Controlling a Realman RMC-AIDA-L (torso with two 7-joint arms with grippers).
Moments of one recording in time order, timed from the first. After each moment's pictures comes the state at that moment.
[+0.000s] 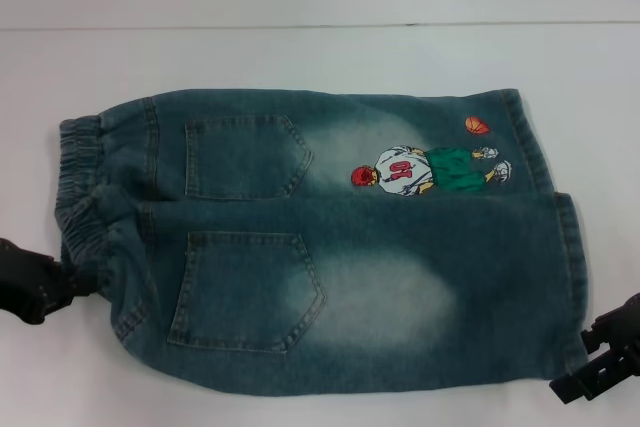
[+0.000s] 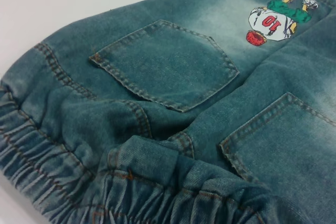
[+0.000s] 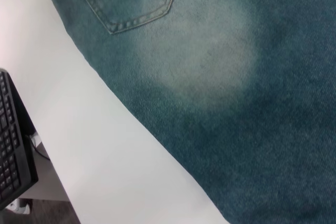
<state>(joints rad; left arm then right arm) -0.39 -2.16 0.58 1.19 2.54 1.64 -1.71 0.61 2.06 -0.71 -0.90 -2.73 -1.85 1.95</state>
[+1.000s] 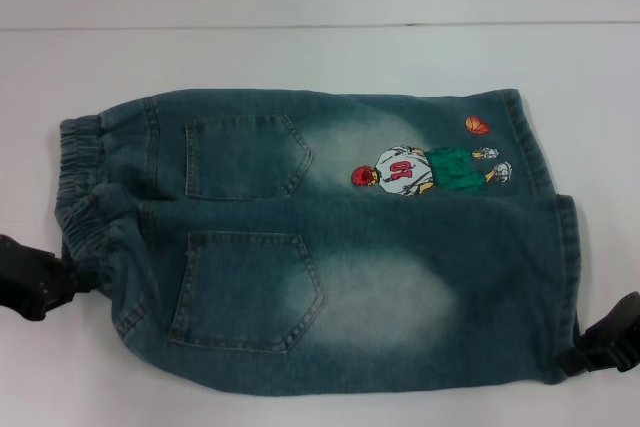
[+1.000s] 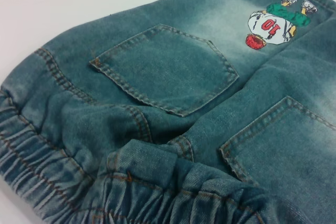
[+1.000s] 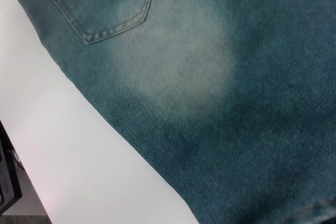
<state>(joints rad) -0.39 -2.16 0.57 1.19 2.53 1.64 -1.71 0.59 2.08 -0.71 -0.91 -2.73 -1.79 1.98</state>
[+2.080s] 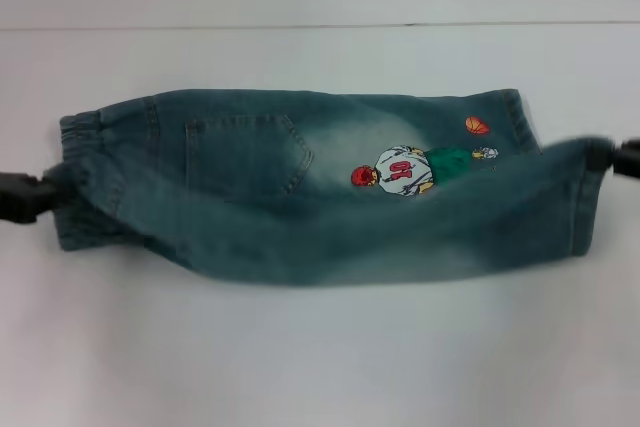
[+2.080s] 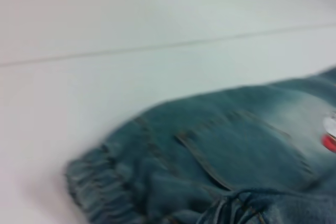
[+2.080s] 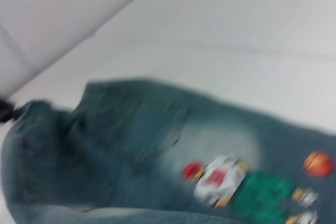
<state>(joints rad) -0.45 -2.16 0.48 1.19 2.45 1.52 -1.90 0.48 2.05 -0.48 -1.06 -2.28 -1.69 1.89</state>
